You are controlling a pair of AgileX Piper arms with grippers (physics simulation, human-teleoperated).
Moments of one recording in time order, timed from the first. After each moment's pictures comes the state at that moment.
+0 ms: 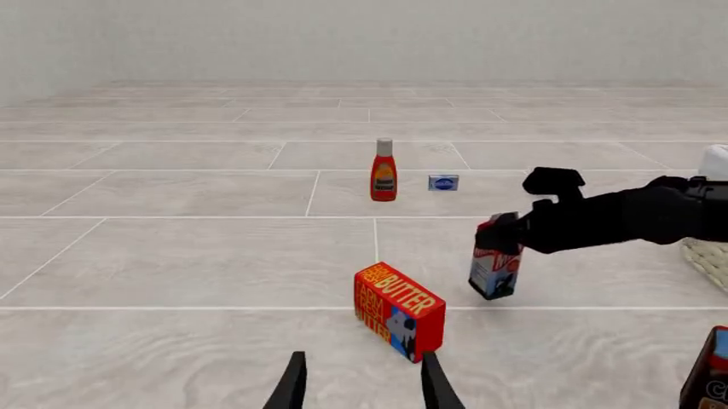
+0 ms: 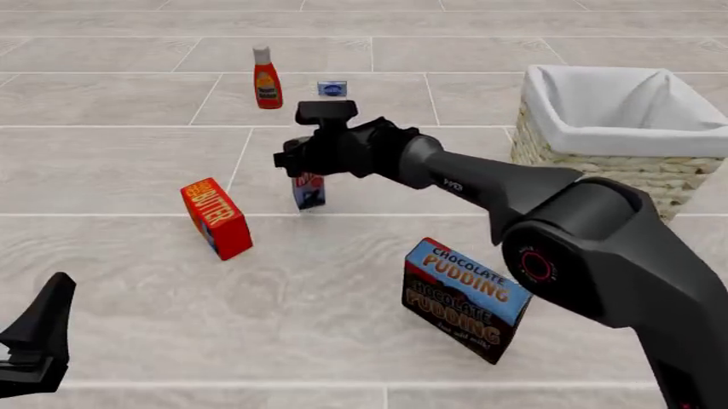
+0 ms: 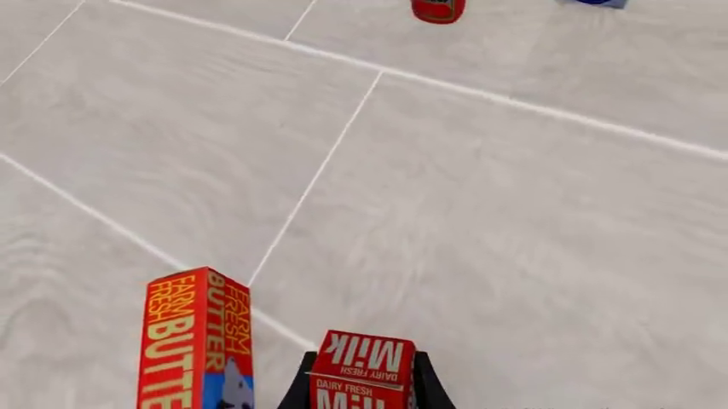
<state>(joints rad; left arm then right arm) 0.00 0.01 0.00 0.00 0.00 0.65 2.39 -2.02 0.30 0.25</state>
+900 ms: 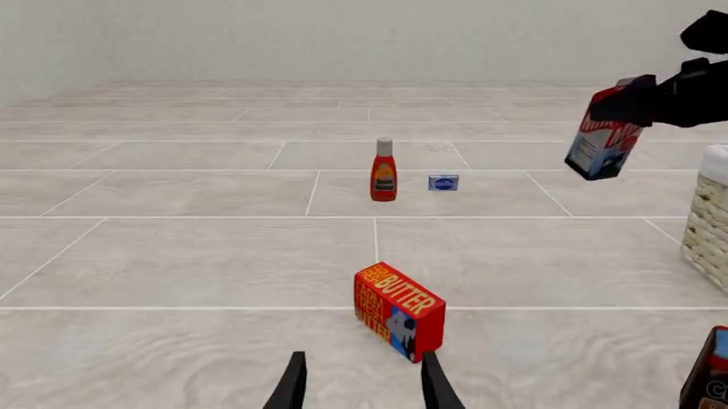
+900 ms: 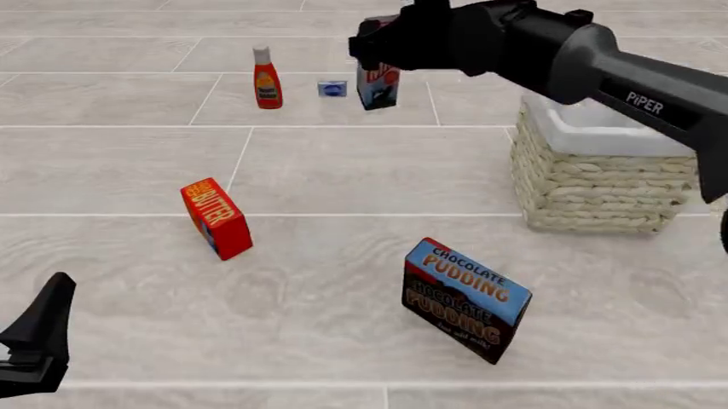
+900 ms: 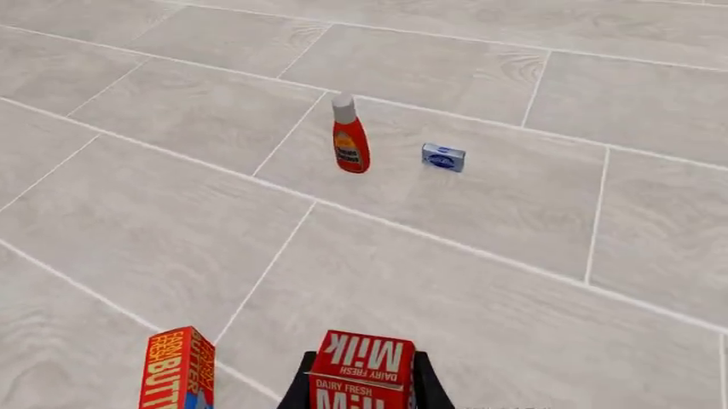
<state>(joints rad) 0.00 0.01 0.00 0.00 0.00 0.49 1.93 -1.79 0.30 0.09</state>
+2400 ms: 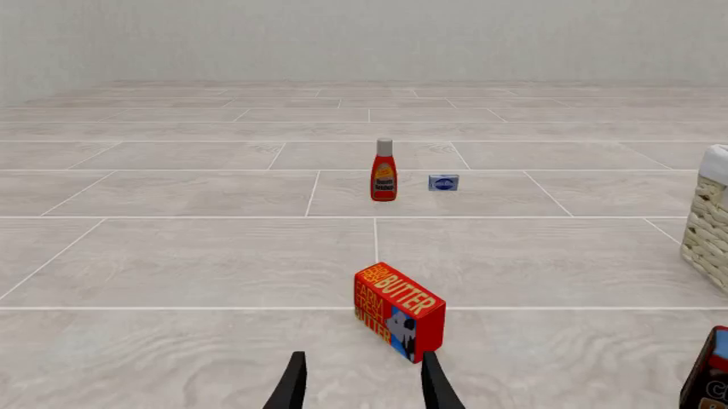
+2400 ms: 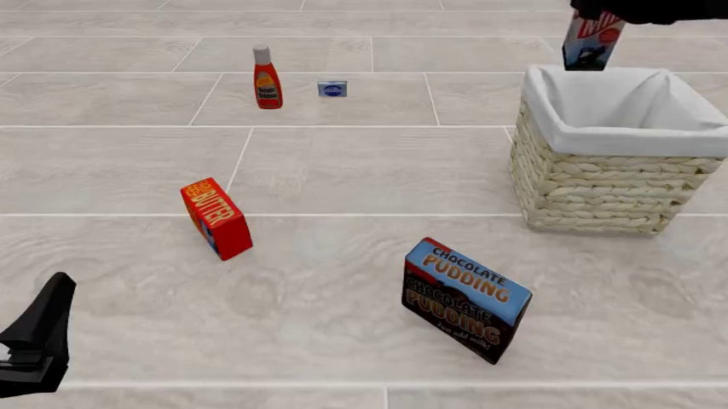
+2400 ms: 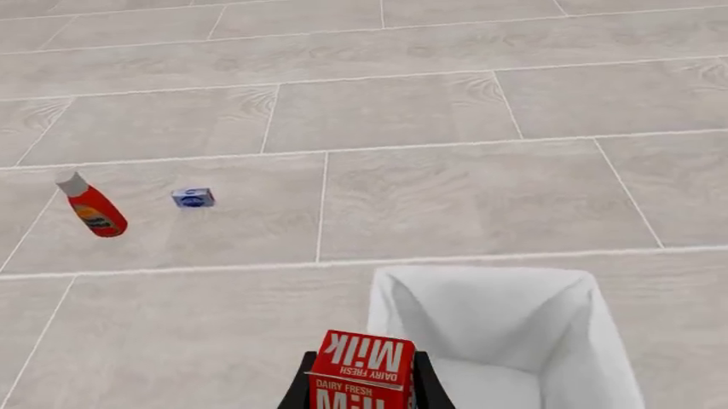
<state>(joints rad) 0.00 0.01 0.00 0.00 0.00 0.00 1.62 -1.59 0.38 0.04</state>
